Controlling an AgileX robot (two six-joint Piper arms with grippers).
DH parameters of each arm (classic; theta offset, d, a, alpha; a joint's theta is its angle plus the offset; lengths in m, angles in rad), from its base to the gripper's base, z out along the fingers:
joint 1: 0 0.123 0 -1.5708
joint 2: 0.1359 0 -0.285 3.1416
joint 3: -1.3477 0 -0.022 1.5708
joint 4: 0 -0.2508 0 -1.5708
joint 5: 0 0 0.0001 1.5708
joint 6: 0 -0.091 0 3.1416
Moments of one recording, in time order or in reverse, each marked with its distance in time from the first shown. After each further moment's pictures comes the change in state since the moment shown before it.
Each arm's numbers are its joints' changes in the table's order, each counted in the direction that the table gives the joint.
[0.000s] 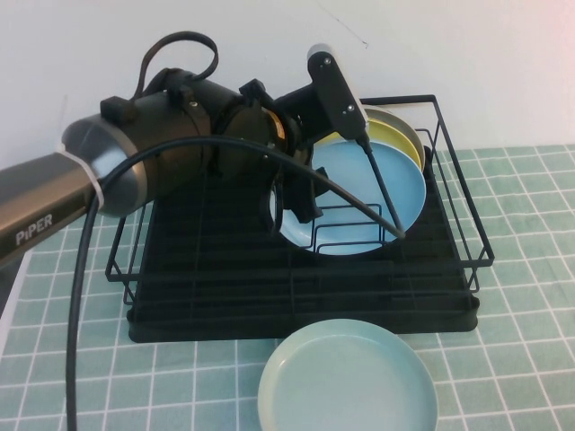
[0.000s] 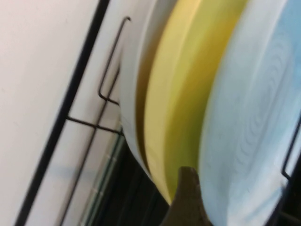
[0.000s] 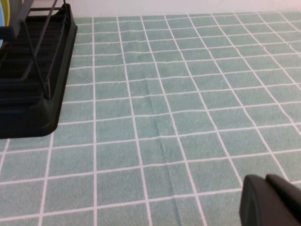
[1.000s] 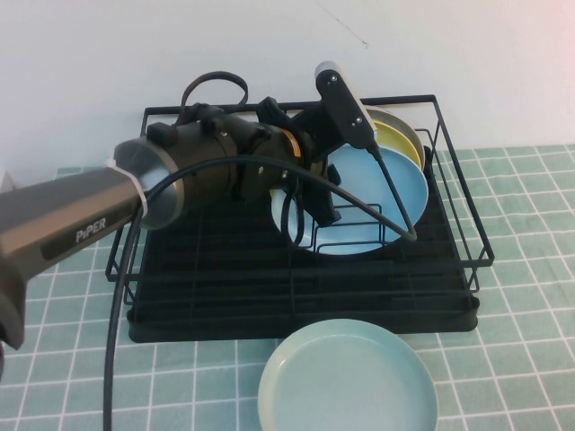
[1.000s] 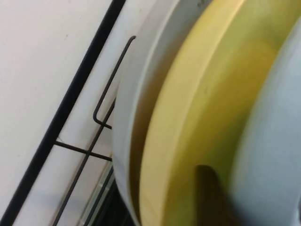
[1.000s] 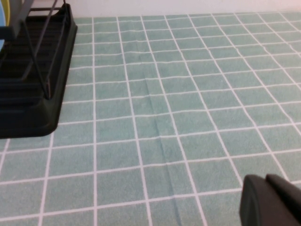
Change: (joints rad) right arm 0.000 0.000 0.000 0.000 0.000 0.000; left arm -0.002 0.106 0.000 0.006 0.177 0.074
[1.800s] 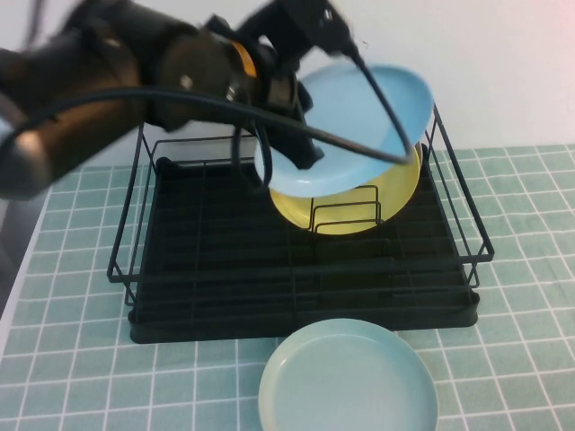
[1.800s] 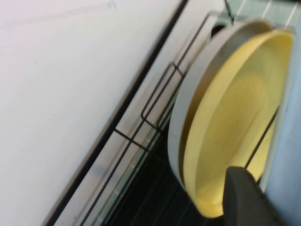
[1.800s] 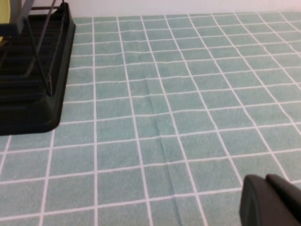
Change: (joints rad) right arm 0.000 0.000 0.000 0.000 0.000 0.000; left arm -0.007 -0.280 0.033 0.013 -0.258 0.082
